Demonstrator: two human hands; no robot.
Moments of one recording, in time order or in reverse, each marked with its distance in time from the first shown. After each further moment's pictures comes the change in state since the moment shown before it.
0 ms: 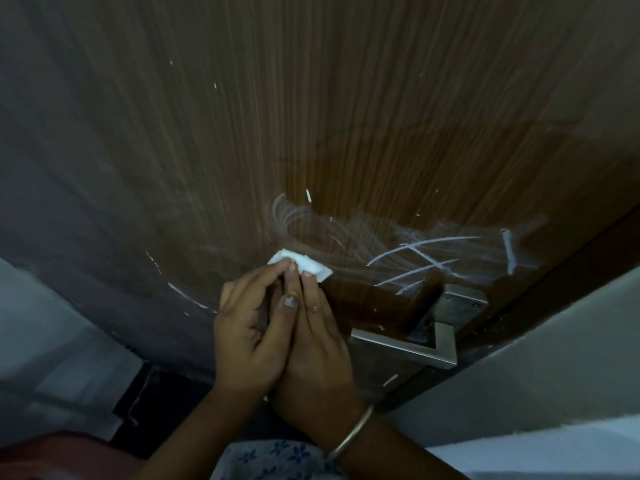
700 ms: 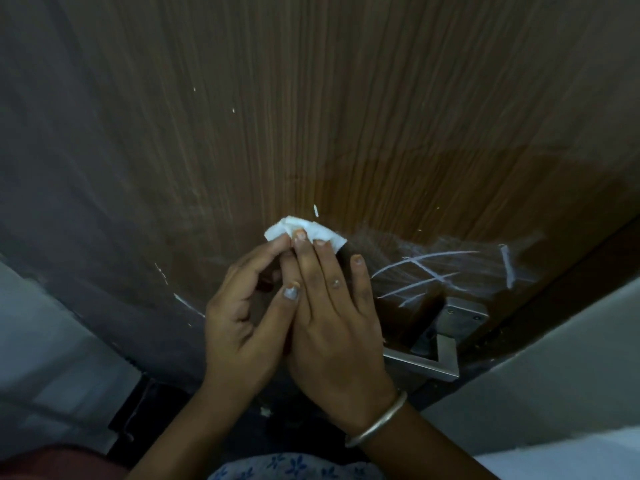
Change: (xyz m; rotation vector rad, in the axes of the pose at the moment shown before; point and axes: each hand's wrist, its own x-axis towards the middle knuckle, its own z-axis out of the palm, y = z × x) left_hand 0.019 0.026 -0.015 -0.247 0.021 0.062; right_hand 0.037 0.019 -0.036 -0.171 0.204 -0.098
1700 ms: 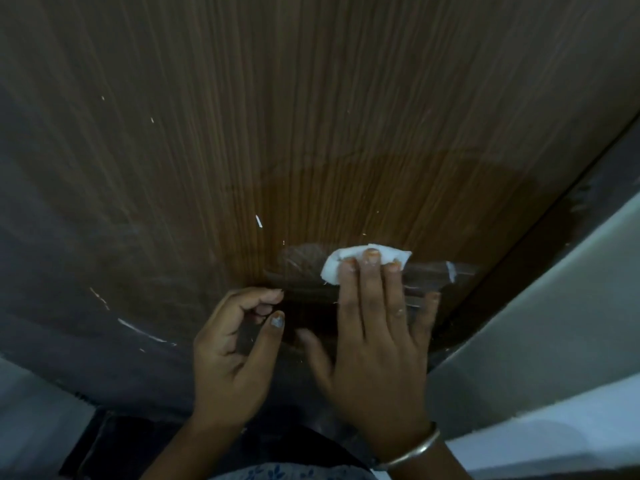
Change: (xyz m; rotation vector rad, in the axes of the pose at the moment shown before) left_hand -0.015 -0.015 0.031 -0.075 -0.030 -0.063; right_hand -0.035 0.055 -0.018 -0.132 -0.015 0.271
